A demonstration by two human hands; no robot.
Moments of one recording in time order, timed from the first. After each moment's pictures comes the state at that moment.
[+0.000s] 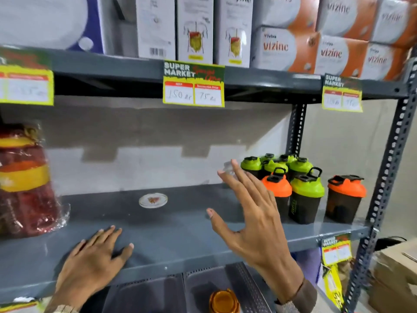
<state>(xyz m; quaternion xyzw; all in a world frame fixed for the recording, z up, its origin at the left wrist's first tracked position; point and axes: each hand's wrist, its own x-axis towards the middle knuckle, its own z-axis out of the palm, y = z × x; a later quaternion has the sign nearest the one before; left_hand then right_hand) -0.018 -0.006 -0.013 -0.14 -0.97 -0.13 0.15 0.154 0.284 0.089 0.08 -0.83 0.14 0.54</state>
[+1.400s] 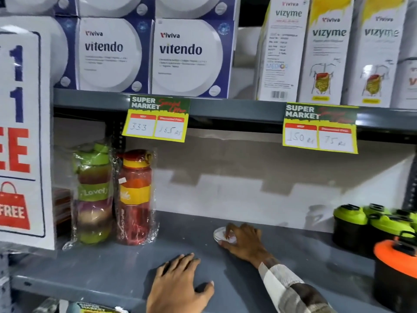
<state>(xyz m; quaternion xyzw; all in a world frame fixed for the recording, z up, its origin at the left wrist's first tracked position) -0.008 0.003 0.002 -0.11 -0.95 -0.20 0.20 -0.131 0.220 0.025 0.06 -0.98 0.13 0.14</state>
